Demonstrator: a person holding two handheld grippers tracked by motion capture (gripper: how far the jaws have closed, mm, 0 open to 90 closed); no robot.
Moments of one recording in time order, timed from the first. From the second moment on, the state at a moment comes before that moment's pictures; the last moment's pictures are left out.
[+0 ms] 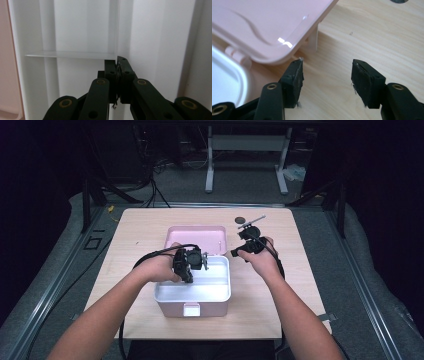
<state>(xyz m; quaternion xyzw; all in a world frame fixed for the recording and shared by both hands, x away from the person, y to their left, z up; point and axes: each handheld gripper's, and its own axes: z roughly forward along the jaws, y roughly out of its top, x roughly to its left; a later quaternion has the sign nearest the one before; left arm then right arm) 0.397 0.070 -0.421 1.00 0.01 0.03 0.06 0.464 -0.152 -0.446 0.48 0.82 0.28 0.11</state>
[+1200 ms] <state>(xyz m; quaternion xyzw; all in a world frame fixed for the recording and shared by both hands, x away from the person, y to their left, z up) 0.399 0.075 -0.421 1.00 0.01 0.02 0.08 0.551 -0.116 -0.466 0.61 0.73 0.30 0.03</state>
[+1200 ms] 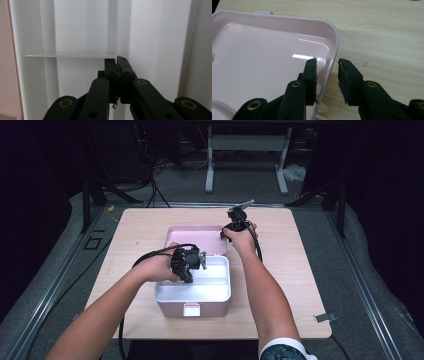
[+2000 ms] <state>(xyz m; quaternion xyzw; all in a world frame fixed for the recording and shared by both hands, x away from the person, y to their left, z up) 0.400 0.075 -0.421 1.00 0.01 0.02 0.08 0.553 -0.106 -0.450 0.63 0.73 0.26 0.05</state>
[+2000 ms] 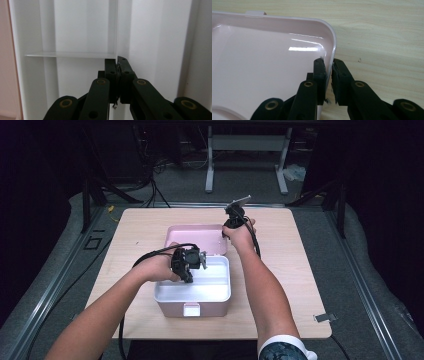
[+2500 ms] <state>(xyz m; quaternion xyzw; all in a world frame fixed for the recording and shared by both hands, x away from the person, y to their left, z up) 0.400 0.075 -0.421 1.00 0.01 0.01 0.08 0.552 -0.106 -0.441 0.63 0.73 0.26 0.05</state>
